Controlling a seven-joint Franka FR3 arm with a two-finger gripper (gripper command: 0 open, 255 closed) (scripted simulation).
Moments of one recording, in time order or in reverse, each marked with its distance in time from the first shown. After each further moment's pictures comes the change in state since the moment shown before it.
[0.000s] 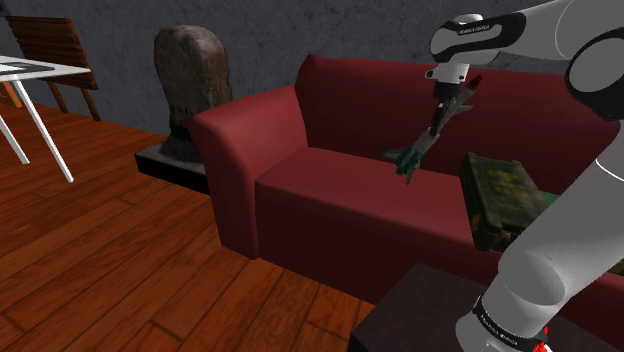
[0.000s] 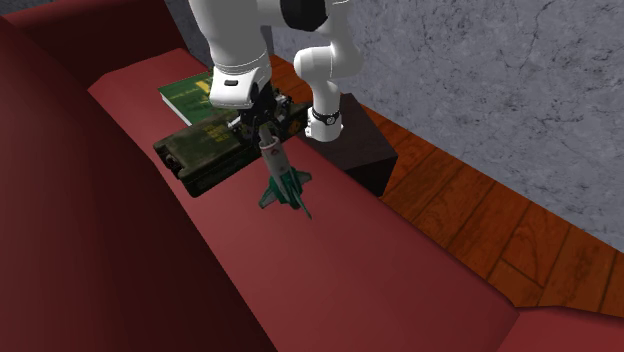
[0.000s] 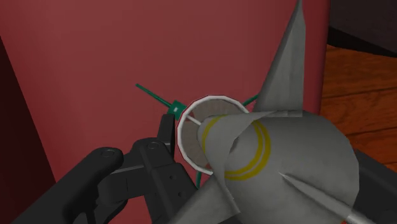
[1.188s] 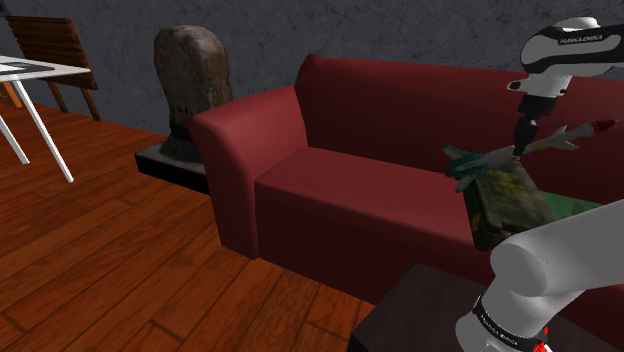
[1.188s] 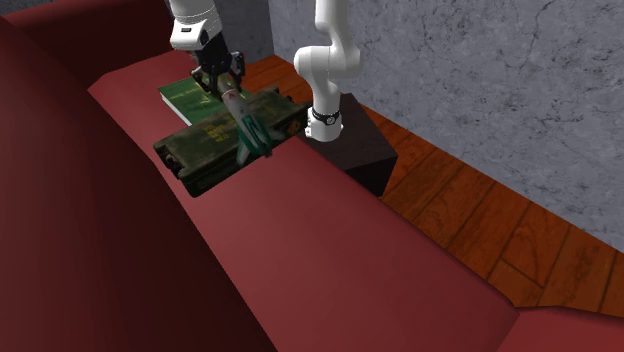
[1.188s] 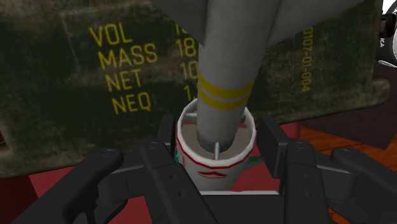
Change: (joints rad) arm -0.192 -0.392 -0.155 -0.296 -0.254 -0.043 -0.250
